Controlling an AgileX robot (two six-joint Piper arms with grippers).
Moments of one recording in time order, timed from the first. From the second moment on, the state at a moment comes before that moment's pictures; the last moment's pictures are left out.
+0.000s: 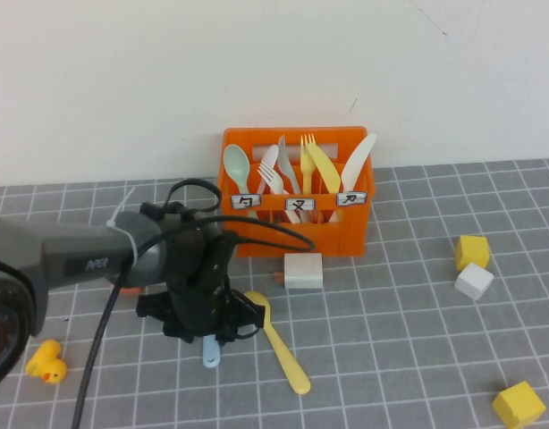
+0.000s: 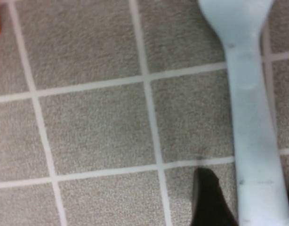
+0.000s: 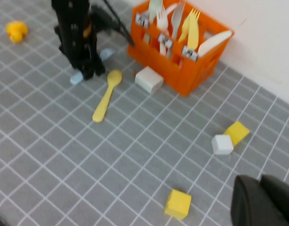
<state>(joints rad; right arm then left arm) 0.67 0.49 -1.13 -0.08 1.31 -0.14 -0.49 2.06 -1.22 0.23 0.64 -0.66</state>
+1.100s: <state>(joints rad) 0.67 0.60 -0.84 -0.05 1.11 -0.20 -0.40 2.08 -1.23 0.09 0.54 -0.54</state>
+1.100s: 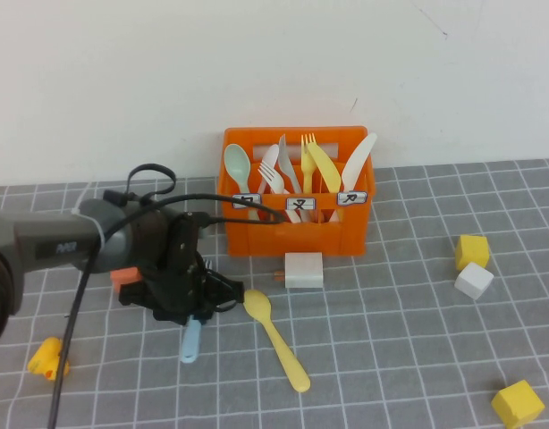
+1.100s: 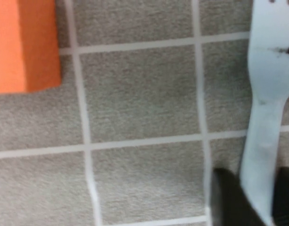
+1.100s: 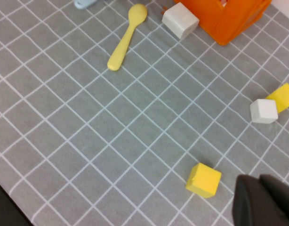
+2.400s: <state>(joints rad) 0.67 0.60 -0.84 -0.14 1.07 -0.20 -0.39 1.70 -1.22 0.16 0.51 -0.48</state>
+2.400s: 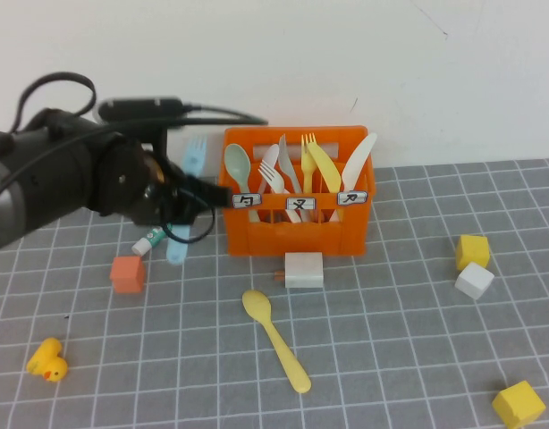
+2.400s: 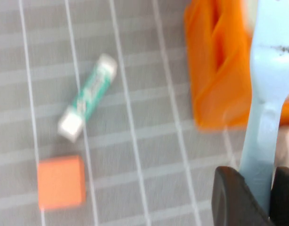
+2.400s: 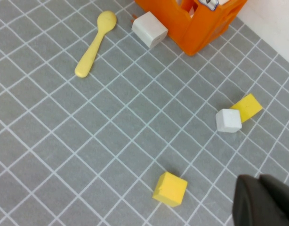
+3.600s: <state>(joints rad) 0.67 0.60 -0.84 -0.16 0.99 -0.13 -0.39 2.08 -1.22 0.46 -0.88 -0.58</state>
